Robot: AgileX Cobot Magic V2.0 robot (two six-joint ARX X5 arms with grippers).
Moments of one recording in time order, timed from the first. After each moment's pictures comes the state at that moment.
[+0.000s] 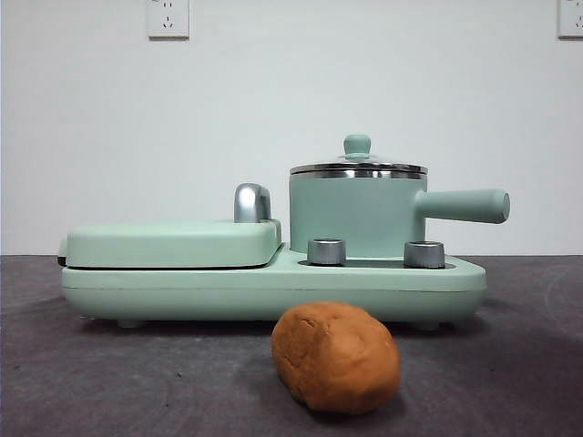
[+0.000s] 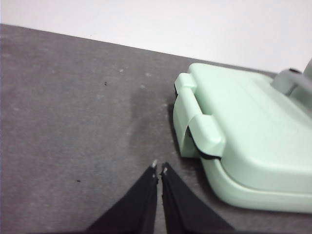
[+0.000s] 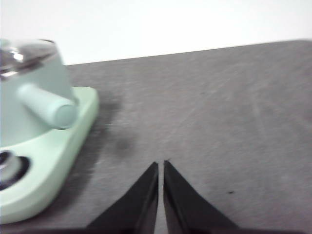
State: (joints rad) left arm -0.04 0.00 0.03 -0.17 0.10 -0.22; right arm -0.02 0.01 0.02 -0.14 -0.09 0.18
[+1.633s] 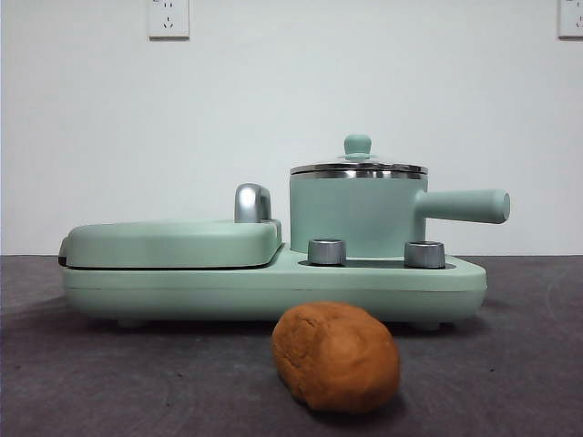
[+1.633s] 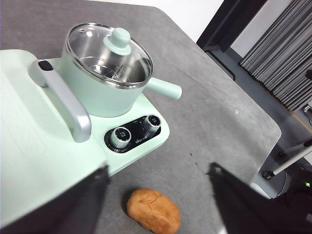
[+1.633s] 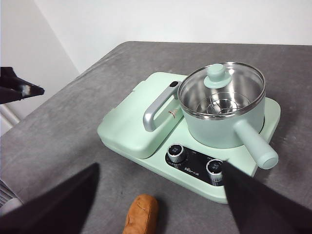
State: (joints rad) left arm -0.31 0.80 0.91 -0.53 0.63 -0.20; right arm 0.01 0.52 0.96 -0.82 -0.71 0.08
